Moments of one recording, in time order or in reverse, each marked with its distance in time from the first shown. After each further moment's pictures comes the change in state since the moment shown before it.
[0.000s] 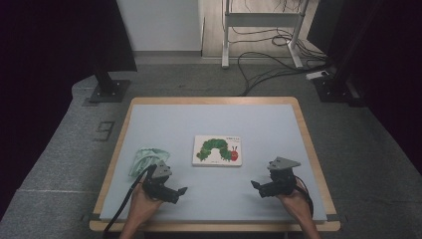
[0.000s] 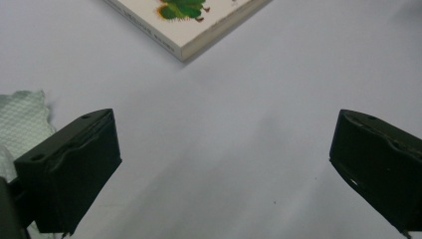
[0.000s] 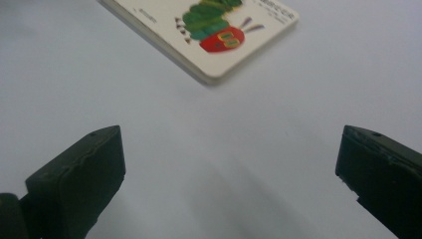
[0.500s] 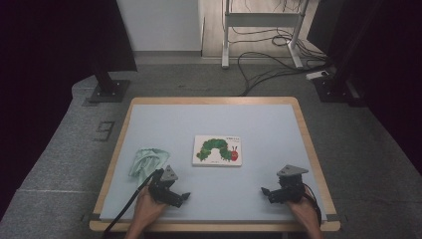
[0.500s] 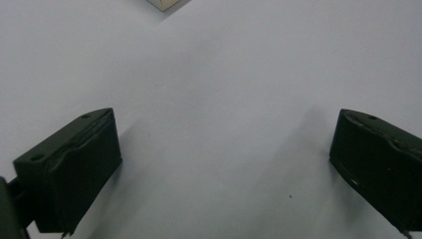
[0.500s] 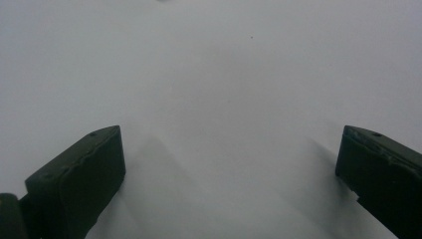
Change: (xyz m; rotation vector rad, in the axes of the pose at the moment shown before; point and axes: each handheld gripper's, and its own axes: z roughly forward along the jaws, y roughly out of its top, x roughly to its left) left arm -0.001 -0.013 0.028 0.076 -0.025 0.000; right arm -0.018 -0.041 0.003 0.089 -0.039 0.076
